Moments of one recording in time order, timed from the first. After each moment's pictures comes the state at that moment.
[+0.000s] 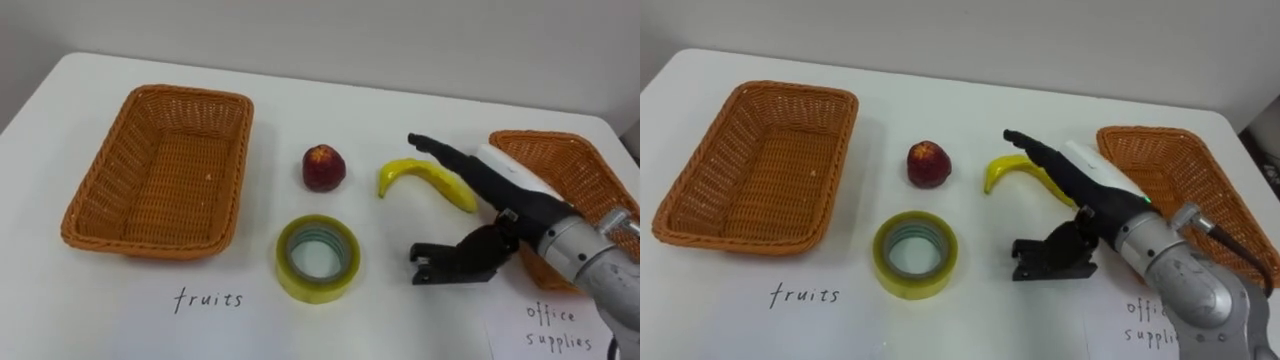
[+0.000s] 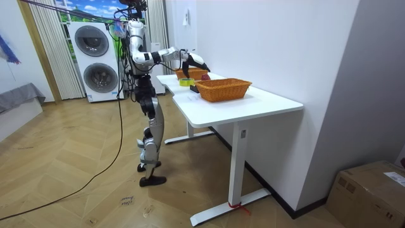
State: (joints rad) left arm 0.23 0.30 0.11 1.20 0.15 0.01 -0.06; right arm 0.14 -0.42 -0.10 -0.32 -0.47 0.04 0.61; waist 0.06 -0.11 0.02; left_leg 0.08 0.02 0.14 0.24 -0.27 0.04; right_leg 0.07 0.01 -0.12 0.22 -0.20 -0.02
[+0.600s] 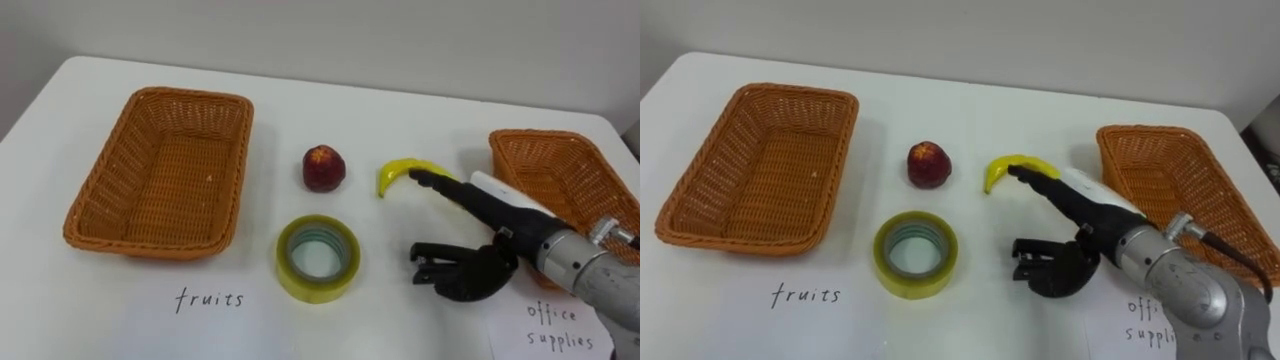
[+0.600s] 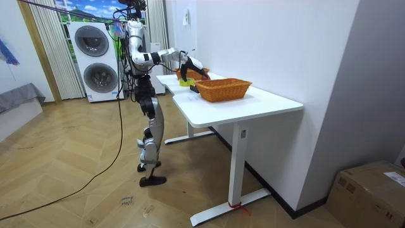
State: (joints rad) left arm 0.22 0.30 0.10 1.19 0.15 0.04 -0.07; right arm 0.14 -0.42 -0.09 -0.32 -0.54 0.11 0.74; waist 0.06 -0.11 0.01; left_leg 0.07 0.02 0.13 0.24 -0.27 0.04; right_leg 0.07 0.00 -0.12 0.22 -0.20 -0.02
